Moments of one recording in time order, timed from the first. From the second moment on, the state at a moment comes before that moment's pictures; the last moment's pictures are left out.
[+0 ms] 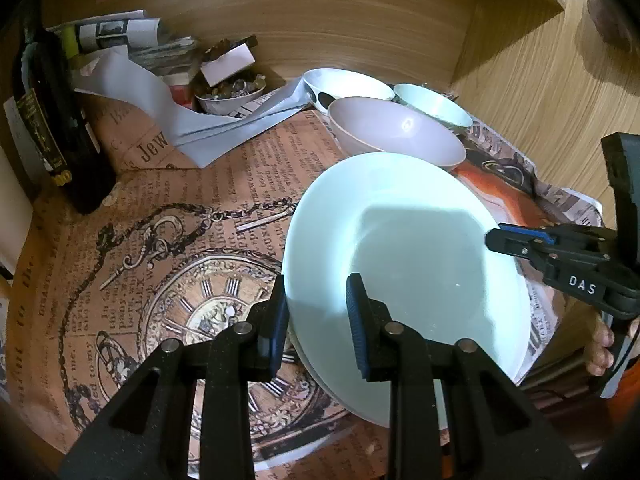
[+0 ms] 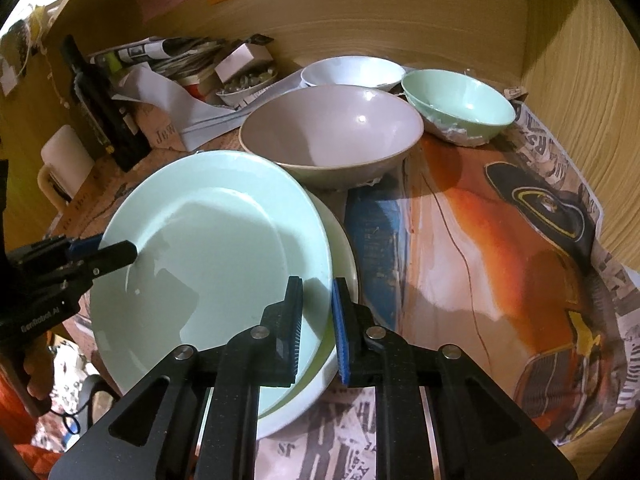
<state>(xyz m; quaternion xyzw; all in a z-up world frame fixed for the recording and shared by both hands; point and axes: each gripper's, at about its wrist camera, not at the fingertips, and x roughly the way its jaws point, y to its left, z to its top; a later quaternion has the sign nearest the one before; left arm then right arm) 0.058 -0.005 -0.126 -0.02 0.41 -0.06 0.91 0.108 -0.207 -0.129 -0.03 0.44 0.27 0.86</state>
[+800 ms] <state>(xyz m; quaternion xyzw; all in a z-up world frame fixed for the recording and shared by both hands) 0.075 -0.010 -0.139 0.01 0.42 -0.05 0.90 0.095 -0.211 -0.122 -0.01 0.42 0.28 0.87</state>
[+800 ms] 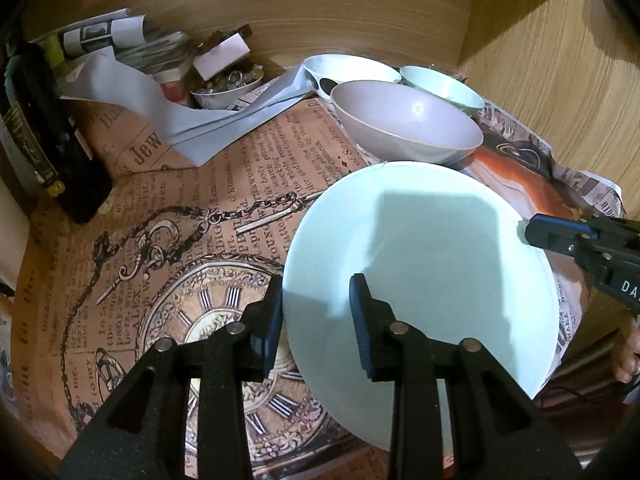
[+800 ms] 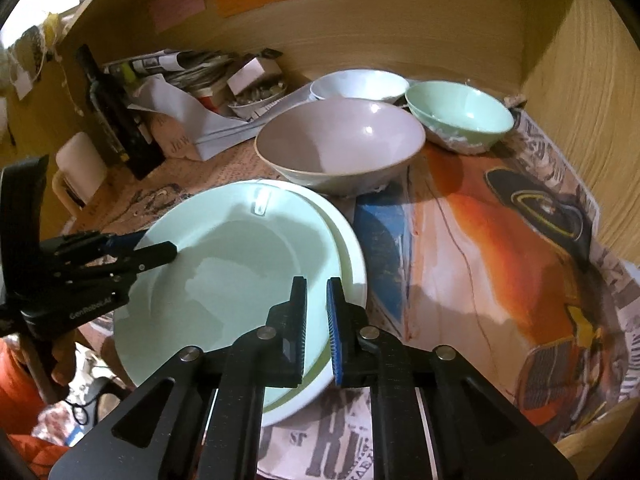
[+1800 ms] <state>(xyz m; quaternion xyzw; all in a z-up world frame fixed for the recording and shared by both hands) 0.163 -0.010 -0.061 0.02 0.35 -0.06 0.94 0.184 -0.243 -0.076 0.04 0.33 0.21 0.92</state>
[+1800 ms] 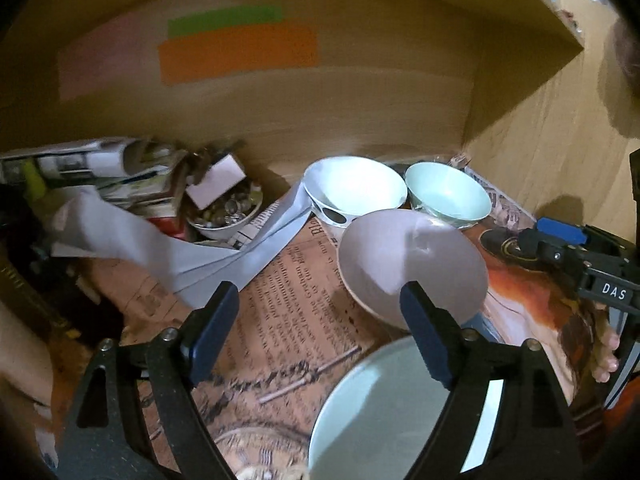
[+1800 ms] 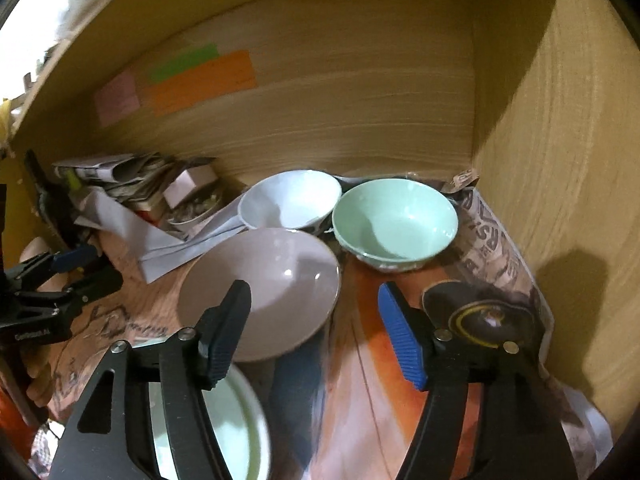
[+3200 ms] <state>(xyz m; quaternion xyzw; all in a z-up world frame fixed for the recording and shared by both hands) 0.233 -0.035 -0.116 0.00 0.46 -0.13 0.88 0.240 -0.216 -0.124 0.05 0.42 0.21 0.88</state>
